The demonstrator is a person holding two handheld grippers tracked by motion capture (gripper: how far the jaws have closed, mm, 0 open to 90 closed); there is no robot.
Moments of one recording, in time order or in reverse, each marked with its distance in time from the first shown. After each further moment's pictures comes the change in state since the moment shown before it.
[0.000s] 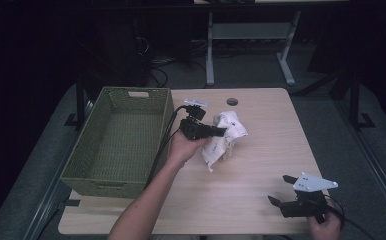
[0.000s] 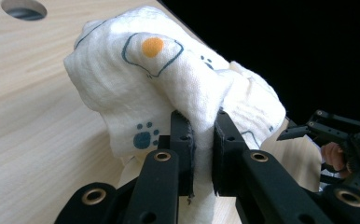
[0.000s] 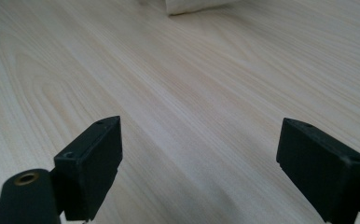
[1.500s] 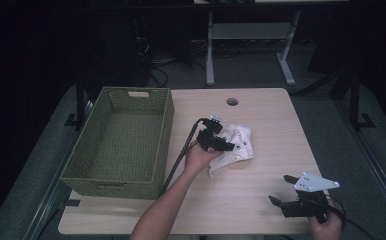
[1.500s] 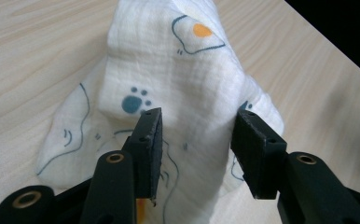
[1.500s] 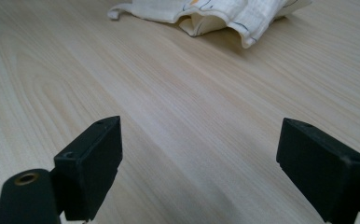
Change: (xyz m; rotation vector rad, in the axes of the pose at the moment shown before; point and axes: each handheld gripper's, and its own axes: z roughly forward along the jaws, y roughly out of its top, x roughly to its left) left arm 0.004 -0.026 0.068 0.147 0.157 0.043; right arm -0.002 -0.001 -0.002 -0.001 -0.001 -0.002
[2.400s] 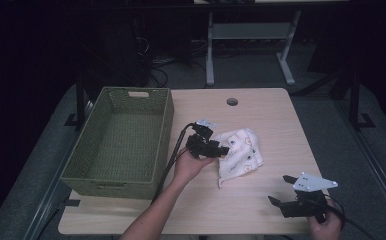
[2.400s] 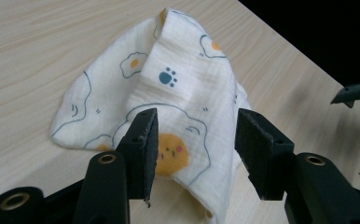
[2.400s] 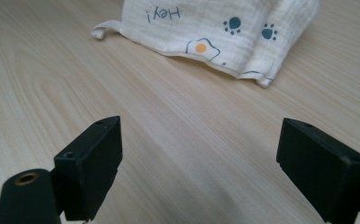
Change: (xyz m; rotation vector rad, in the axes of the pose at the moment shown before) left arm -0.012 -0.023 -0.043 -0.084 -0.012 0.018; right arm 0.001 0.001 0.002 0.013 0.001 -0.006
